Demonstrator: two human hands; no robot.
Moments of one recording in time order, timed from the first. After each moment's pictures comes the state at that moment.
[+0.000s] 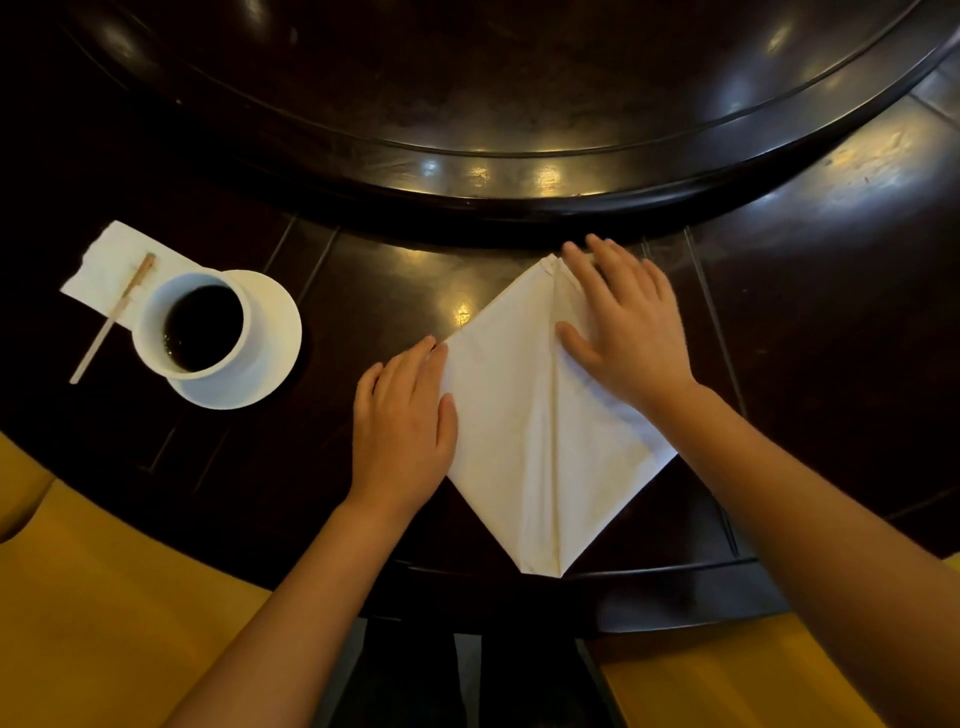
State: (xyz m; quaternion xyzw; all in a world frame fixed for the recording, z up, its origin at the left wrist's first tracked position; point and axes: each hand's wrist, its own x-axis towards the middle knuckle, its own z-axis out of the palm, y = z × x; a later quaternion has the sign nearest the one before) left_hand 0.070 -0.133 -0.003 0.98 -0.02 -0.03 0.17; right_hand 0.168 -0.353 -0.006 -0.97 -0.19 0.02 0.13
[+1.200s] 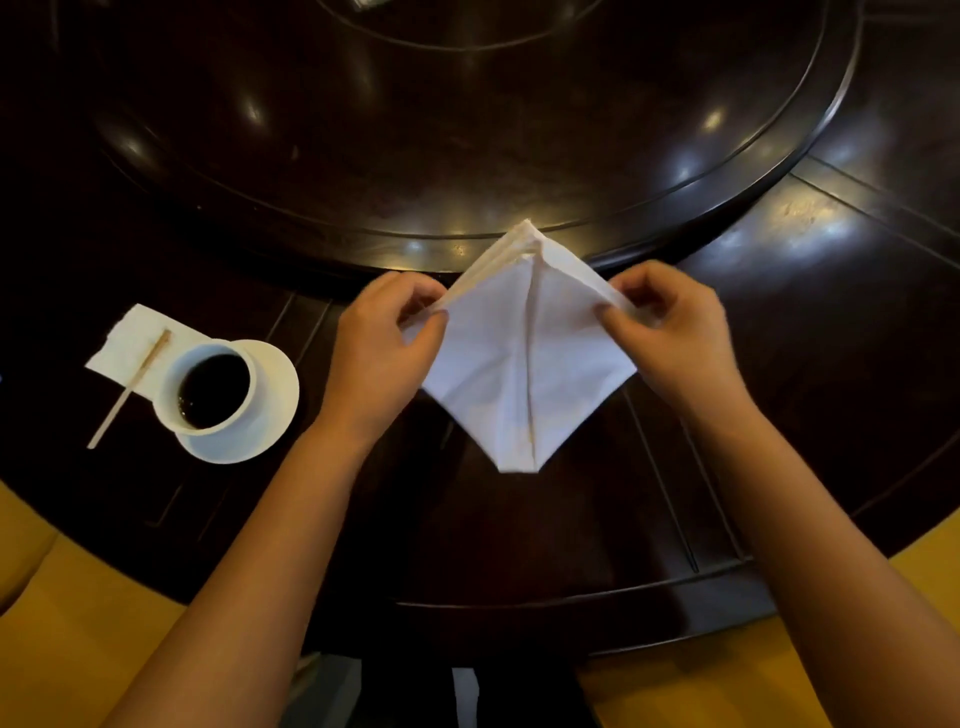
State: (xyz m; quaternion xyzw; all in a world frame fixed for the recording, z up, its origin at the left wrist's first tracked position) left_hand 0.150 -0.143 0.104 0.90 -0.03 0.09 0.44; right_hand 0.158 -0.374 0.110 -0.89 0.01 -0.03 0.46
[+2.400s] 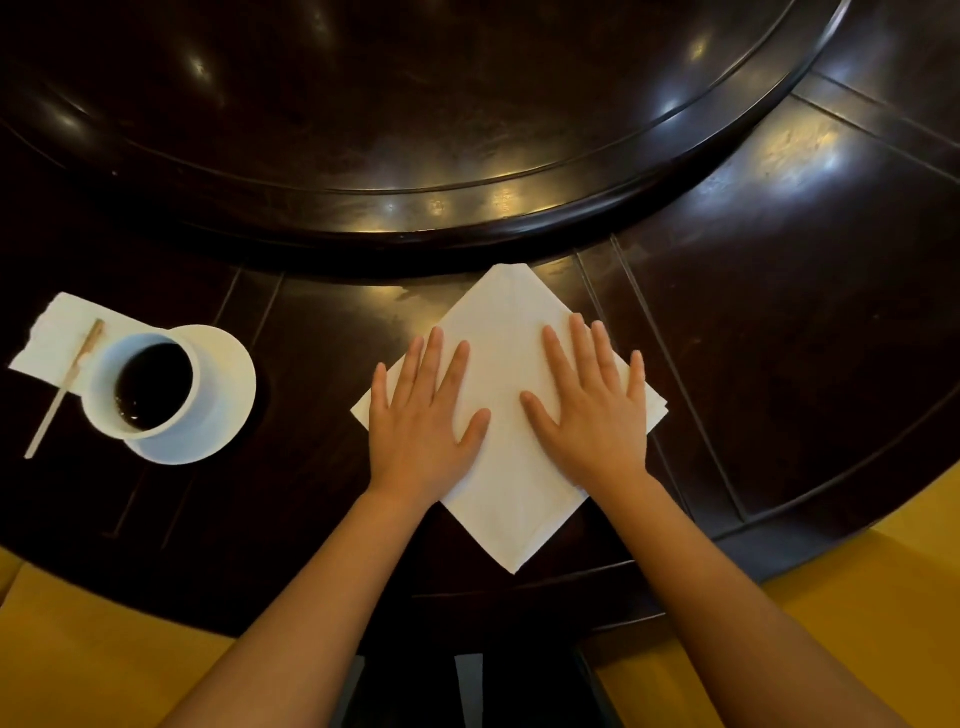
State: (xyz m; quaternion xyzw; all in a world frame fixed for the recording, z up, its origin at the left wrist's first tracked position) left_hand 0.096 -0.170 -0.035 0.99 -0.08 -0.07 0.04; right_hand 0.094 -0.359 -0.037 -0.99 -0.01 0.06 0.09
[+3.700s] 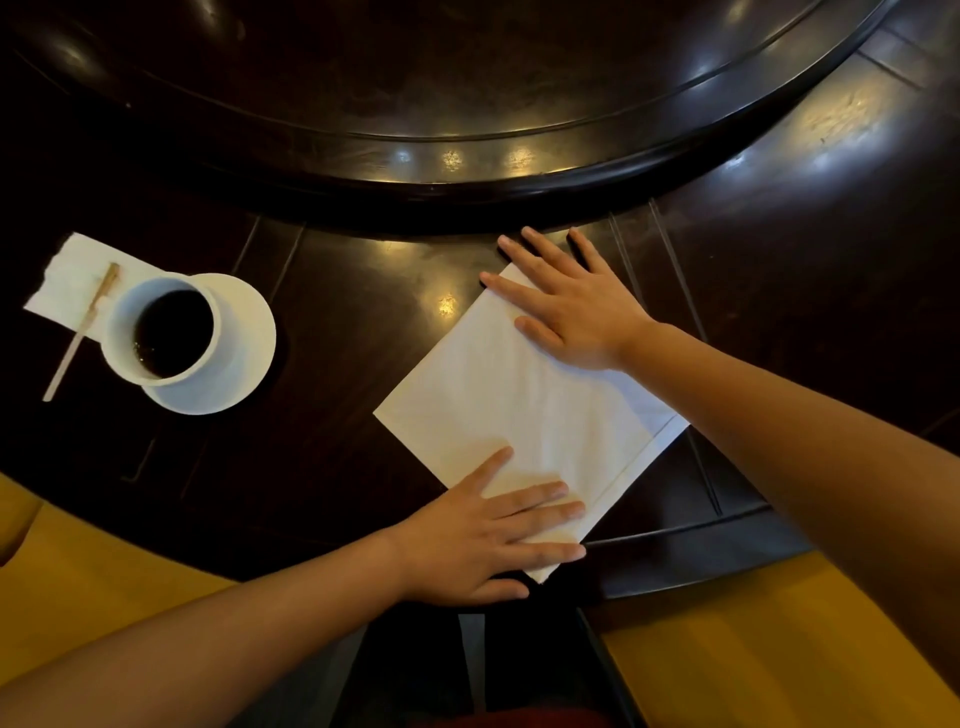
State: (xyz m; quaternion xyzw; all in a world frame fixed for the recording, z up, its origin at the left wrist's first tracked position) left_hand 0.015 -0.157 -0.019 0.80 -0.59 -0.13 0.03; right_hand 0.186 -0.355 -0.025 -0.93 -0.36 0.10 0.00
